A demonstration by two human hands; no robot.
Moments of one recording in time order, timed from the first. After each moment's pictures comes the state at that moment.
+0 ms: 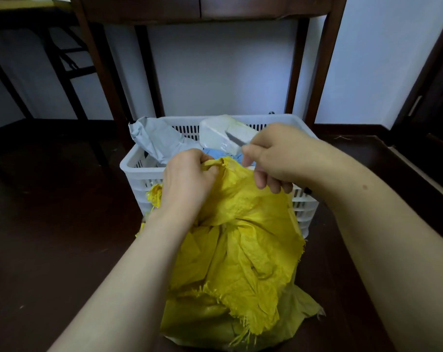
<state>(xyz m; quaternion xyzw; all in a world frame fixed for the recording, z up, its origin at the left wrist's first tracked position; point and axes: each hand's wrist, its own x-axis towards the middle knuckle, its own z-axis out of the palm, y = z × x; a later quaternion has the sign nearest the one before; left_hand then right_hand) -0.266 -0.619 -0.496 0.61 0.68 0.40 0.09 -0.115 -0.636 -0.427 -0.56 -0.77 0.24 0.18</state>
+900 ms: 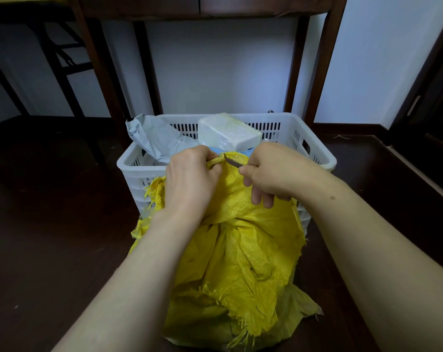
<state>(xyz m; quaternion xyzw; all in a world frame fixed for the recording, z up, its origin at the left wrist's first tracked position) -0.257 -0.621 -0.498 0.62 0.66 0.42 0.04 -0.123 -0.619 -0.454 -0.59 -0.78 0.18 0.09</state>
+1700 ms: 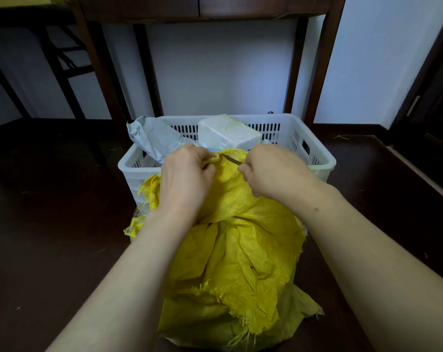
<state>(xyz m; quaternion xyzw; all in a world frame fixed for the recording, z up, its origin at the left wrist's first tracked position) -0.267 -0.622 -0.495 0.65 0.63 0.41 -0.01 -0.127 -0.618 -0.465 -0.59 -0.79 0.04 0.12</state>
